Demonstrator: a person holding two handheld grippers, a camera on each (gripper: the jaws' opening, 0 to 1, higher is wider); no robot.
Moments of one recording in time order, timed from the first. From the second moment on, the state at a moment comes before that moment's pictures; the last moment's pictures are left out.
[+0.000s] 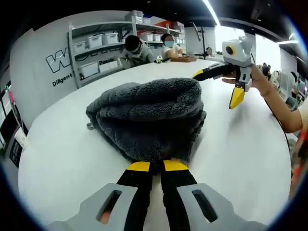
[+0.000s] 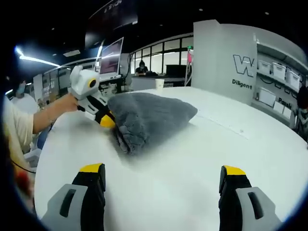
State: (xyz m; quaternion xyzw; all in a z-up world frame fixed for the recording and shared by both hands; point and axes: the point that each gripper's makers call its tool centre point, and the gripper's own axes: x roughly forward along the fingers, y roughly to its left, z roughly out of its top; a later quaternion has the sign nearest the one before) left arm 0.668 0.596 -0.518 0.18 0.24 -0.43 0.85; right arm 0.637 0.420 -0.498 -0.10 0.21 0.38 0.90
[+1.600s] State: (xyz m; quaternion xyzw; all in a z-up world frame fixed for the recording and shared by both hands) left arm 0.671 0.625 -0.502 0.08 0.19 -0.40 0.89; right arm 0.639 0.416 -0.501 -0.11 0.22 0.37 0.90
